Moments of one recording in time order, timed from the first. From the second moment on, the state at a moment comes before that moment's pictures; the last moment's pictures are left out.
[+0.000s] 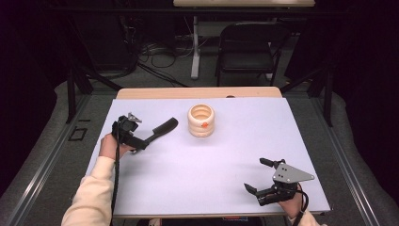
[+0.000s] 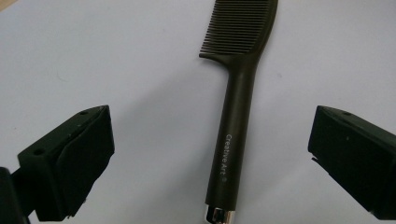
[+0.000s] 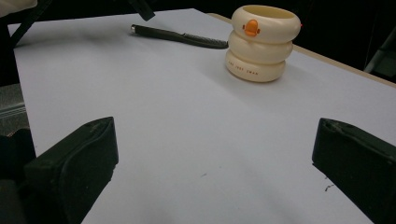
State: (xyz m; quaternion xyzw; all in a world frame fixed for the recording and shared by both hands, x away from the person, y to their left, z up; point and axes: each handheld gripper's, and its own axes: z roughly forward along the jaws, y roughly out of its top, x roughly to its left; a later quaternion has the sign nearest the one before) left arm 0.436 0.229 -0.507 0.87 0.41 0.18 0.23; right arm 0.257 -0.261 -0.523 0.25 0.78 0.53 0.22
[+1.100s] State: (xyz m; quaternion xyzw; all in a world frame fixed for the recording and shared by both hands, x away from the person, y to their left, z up) left arm 0.474 0.176 -0.517 0.92 0.35 0.13 0.09; right arm 0.256 -0.258 -0.524 0.24 0.79 0.52 0.20
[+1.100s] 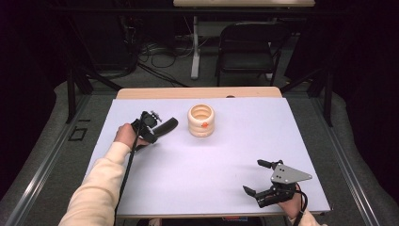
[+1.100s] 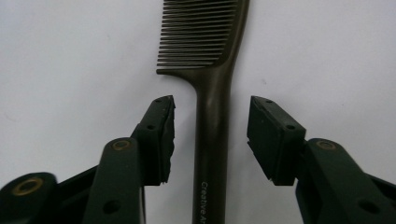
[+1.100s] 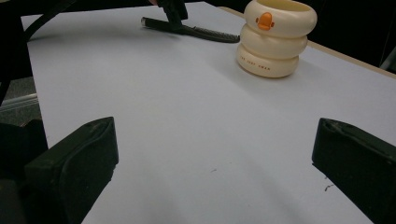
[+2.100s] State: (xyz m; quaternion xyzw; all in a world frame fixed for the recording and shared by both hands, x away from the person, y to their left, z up) left arm 0.485 0.176 -0.522 0.93 0.35 0.09 0.07; right arm 0.256 -0.258 -0.525 0.24 0.79 0.52 0.20
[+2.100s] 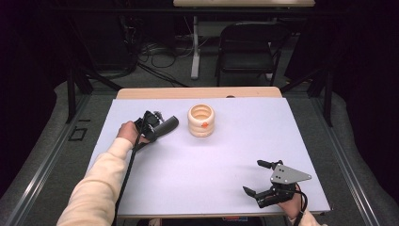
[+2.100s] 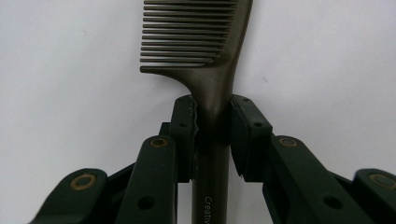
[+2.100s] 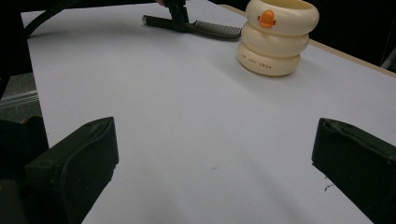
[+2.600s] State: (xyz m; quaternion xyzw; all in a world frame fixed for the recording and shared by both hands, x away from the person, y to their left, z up) left arm 0.469 0.192 -0.507 0.91 0.36 0.09 0.15; right arm 0.256 -0.257 -0.525 0.24 0.79 0.52 0.21
